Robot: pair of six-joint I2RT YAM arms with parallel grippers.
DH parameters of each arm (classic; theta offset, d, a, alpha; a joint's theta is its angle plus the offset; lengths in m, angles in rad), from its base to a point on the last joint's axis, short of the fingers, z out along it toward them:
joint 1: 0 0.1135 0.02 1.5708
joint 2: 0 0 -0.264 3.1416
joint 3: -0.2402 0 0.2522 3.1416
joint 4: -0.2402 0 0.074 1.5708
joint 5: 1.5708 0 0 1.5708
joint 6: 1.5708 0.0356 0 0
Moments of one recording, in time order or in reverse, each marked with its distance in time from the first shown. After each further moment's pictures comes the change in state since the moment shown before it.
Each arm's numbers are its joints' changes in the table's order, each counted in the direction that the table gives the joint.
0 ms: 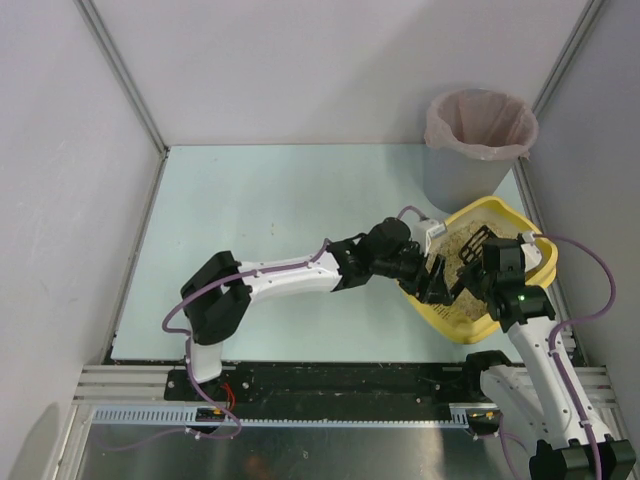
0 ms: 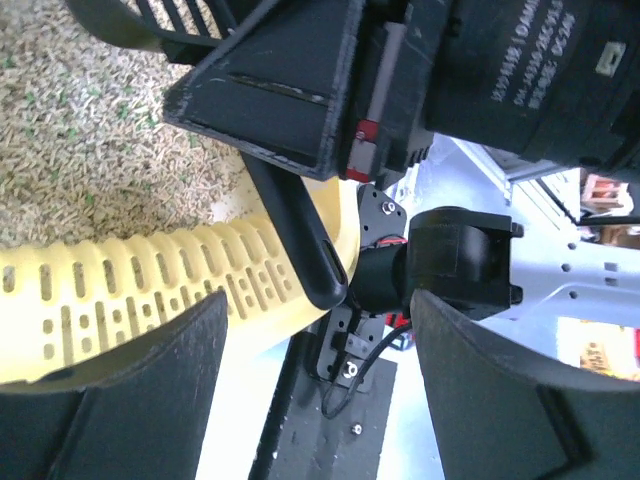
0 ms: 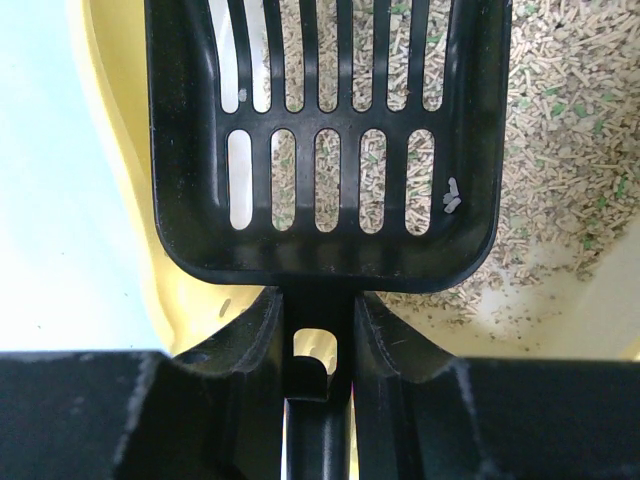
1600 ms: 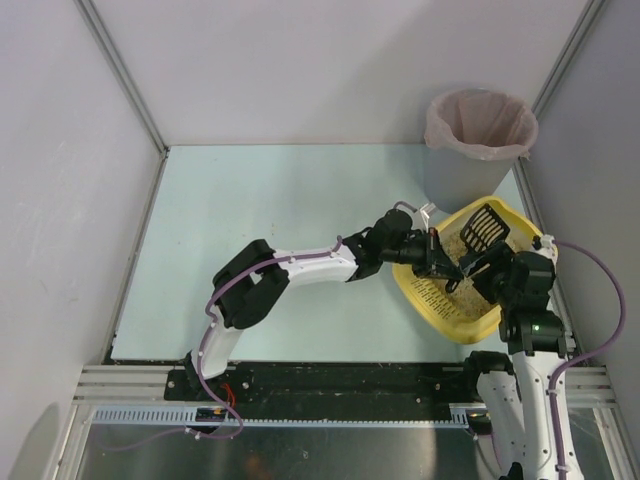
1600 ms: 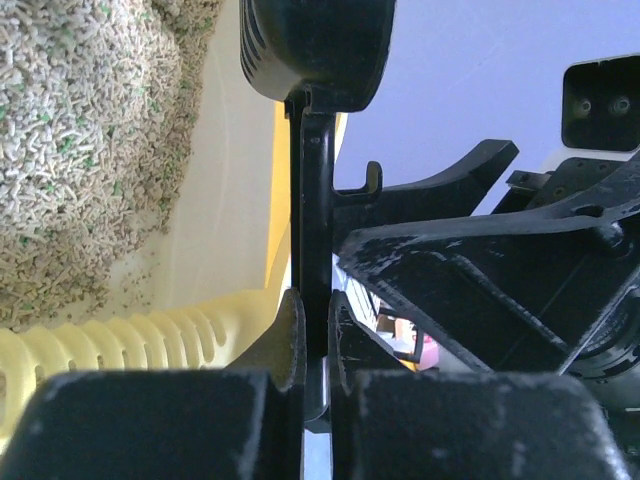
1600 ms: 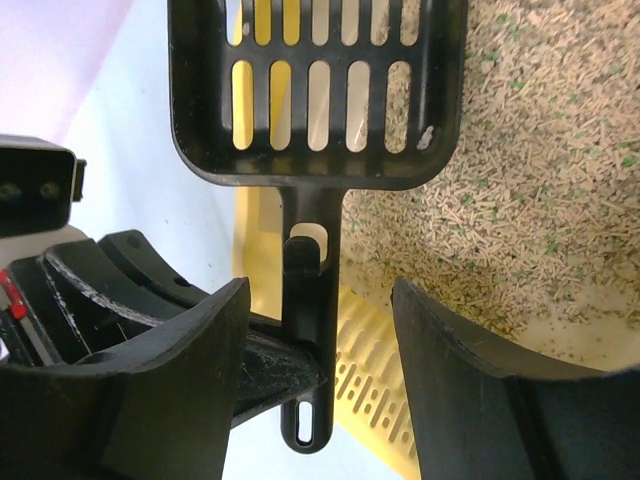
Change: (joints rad) left arm 0.061 -0.219 -0.101 0.283 0.073 -0.586; right arm -0.228 0.207 0.013 0.050 -0.307 -0.155
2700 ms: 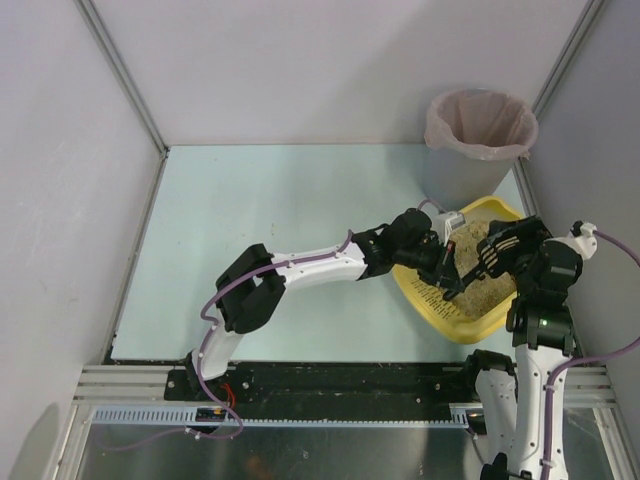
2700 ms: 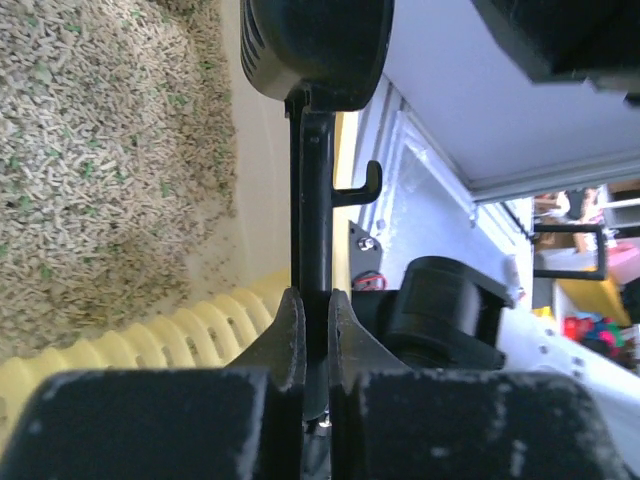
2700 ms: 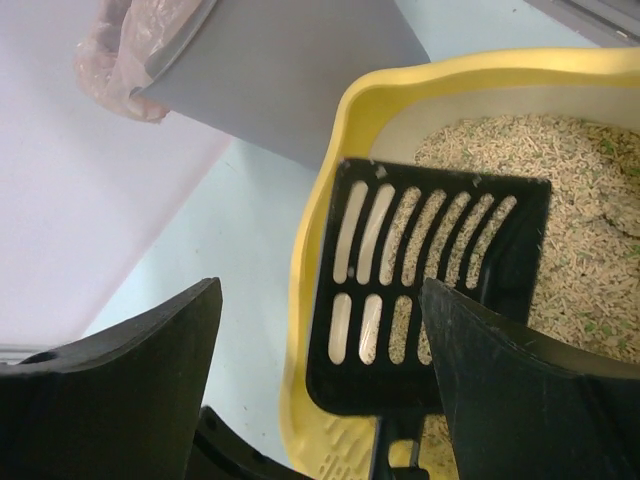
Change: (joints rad) left arm -0.058 -0.001 -0.157 -0.332 0.002 0.551; right arm -0.130 -0.058 -0.073 0.250 0.101 -0.025
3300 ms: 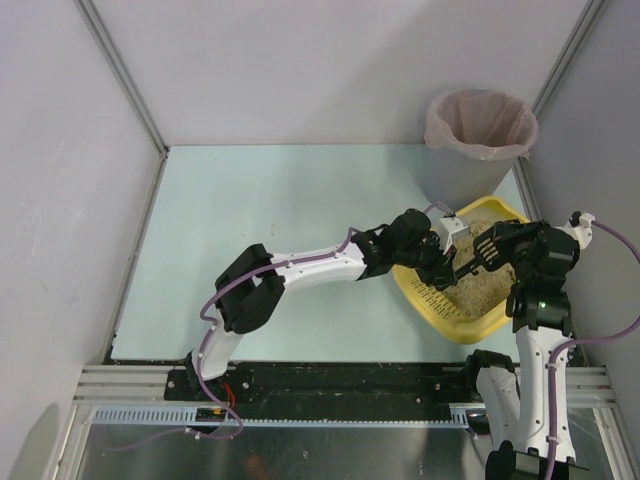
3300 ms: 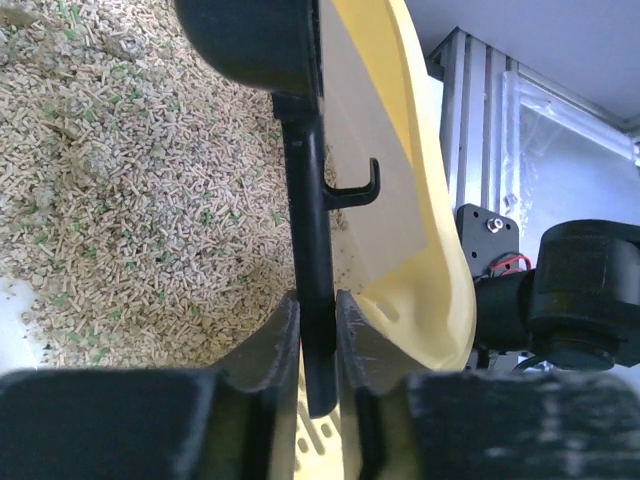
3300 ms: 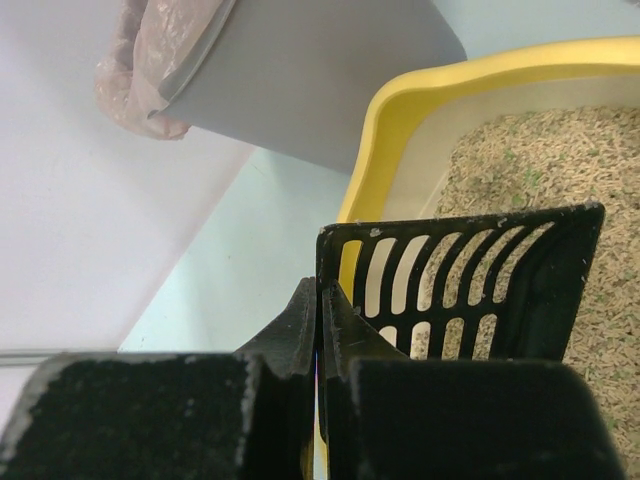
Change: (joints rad) left arm 0.000 0.005 0.011 -0.003 -0.084 0.406; right arm 0.006 -0.088 0.000 0.090 -0.040 0.092
